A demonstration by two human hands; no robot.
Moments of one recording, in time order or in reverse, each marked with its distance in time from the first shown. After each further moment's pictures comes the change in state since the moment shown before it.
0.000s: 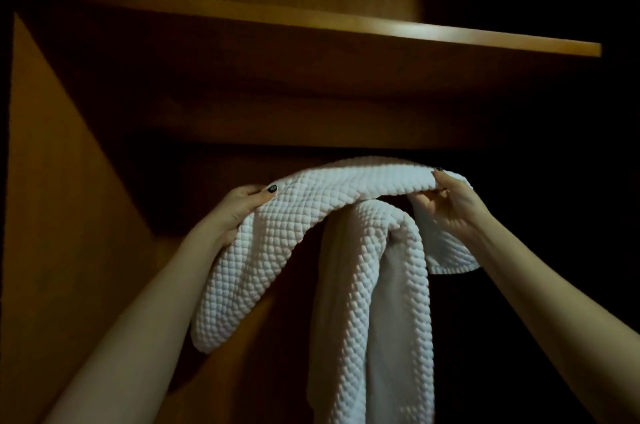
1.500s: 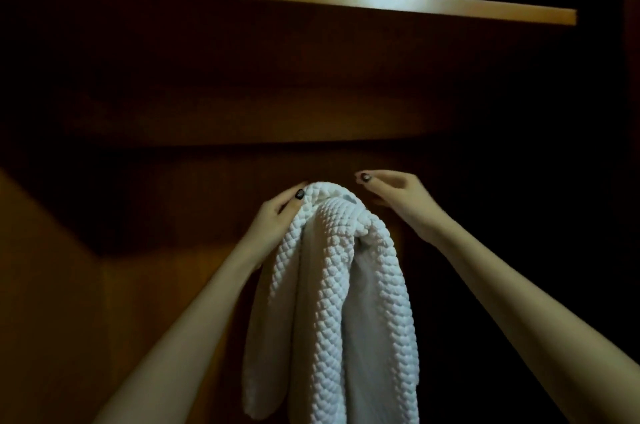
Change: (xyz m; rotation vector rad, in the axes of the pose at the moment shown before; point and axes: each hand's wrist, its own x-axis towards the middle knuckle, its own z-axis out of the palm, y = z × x) left_hand 0.029 -0.035 0.104 0.197 -0.118 0.360; right_hand 0.013 0.020 -0.013 -1.043 -0.230 -0.332
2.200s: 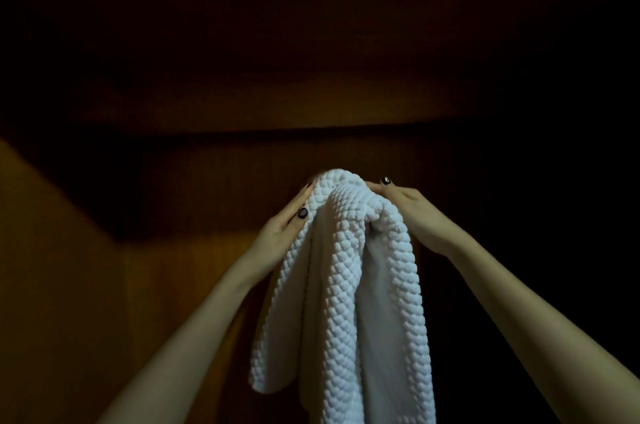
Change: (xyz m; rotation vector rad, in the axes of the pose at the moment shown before) left_hand -0.034 -0.018 -0.010 0.110 -0.153 0.046; right_hand -0.011 0.031 0.012 0.052 -0.199 0.107
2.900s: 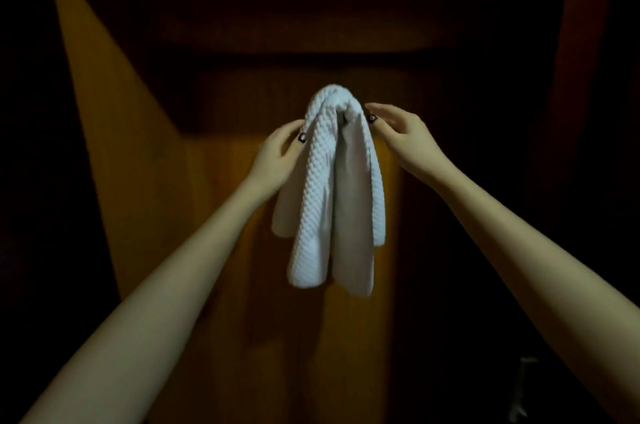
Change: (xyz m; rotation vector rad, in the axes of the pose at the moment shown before) left_hand -0.129 0.133 0.061 0.445 0.342 -0.038; right_hand -0.144 -0.061 -0.002 -0.258 0.104 -0.243
